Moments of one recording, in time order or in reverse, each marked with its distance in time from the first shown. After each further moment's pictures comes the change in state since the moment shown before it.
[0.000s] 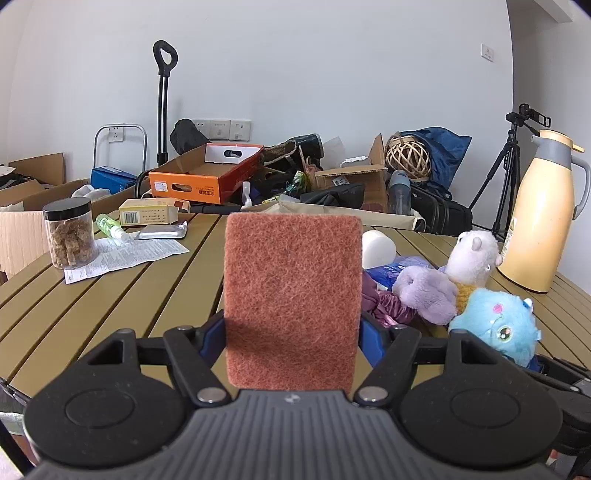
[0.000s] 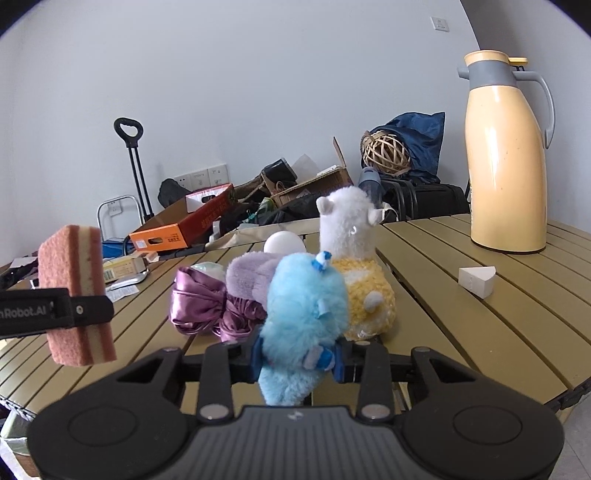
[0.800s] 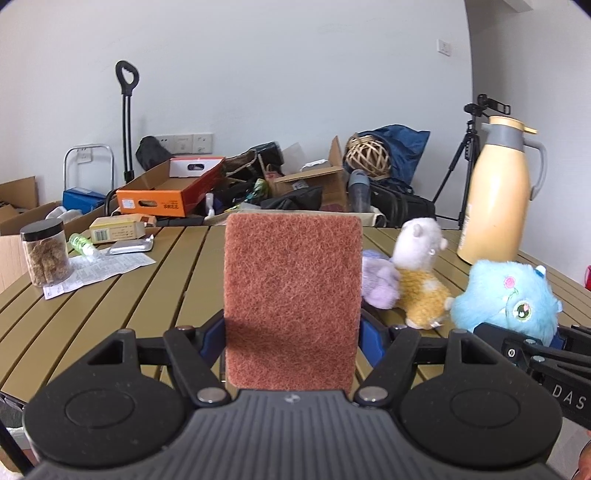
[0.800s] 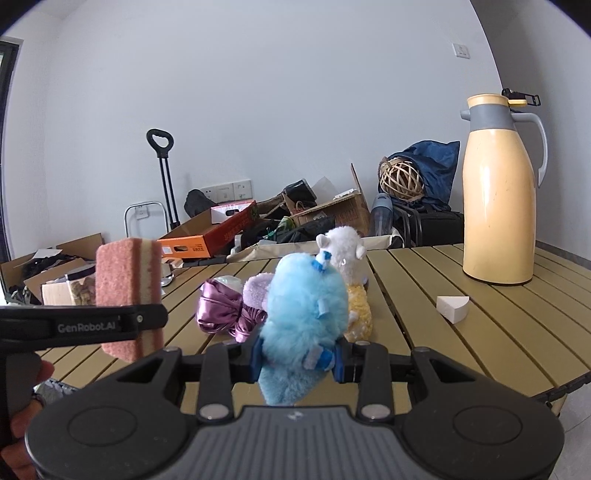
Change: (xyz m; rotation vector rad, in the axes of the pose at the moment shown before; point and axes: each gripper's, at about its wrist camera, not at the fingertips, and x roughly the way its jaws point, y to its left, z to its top) left arm -0.029 -0.028 -0.013 0.092 -0.031 -0.095; right arm -0.075 -0.015 0.006 -0.077 -0.042 0.065
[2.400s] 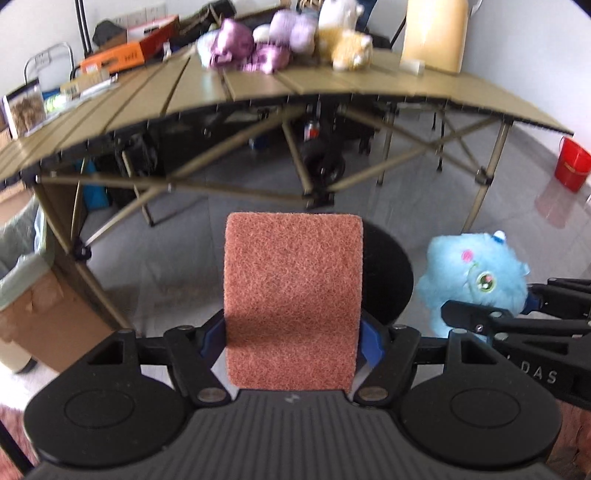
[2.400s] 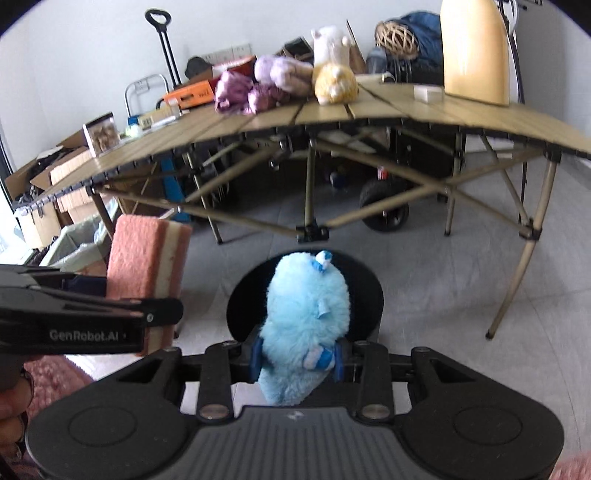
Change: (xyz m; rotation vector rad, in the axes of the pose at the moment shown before) left arm -0.077 -0.029 -0.161 0.112 0.488 -0.067; right arm -0.097 0.011 -0.148 0.045 0.477 -0.007
